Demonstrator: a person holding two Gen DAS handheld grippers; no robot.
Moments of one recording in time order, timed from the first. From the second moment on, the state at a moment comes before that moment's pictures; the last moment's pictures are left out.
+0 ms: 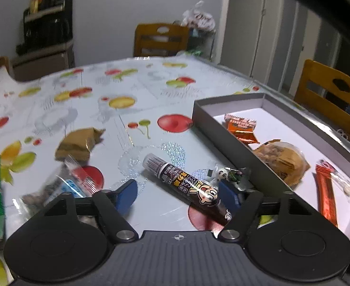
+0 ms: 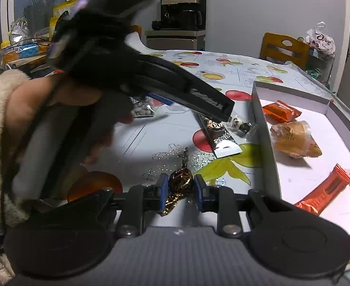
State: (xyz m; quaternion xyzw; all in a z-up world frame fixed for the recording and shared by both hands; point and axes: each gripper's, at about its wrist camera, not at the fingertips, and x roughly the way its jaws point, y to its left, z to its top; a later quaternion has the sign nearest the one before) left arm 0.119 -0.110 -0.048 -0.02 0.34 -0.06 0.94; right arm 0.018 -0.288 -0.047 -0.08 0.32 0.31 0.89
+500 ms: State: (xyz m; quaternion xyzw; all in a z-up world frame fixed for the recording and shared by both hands) left arm 0.135 -0.114 -0.058 -0.01 0.36 -0.05 0.93; right arm 0.021 -0.294 -0.048 -0.08 0.32 0.31 0.89
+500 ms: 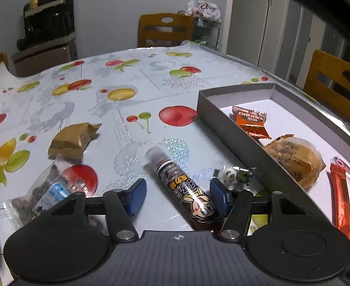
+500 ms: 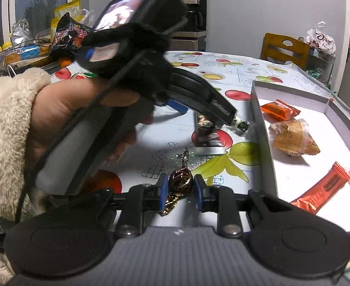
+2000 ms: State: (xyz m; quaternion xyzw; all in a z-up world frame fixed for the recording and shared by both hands) left arm 0.101 -0.088 -0.044 0.02 0.31 -0.13 0.94; right arm 0.019 -0.288 -0.048 -0.08 0.32 0.32 0.89
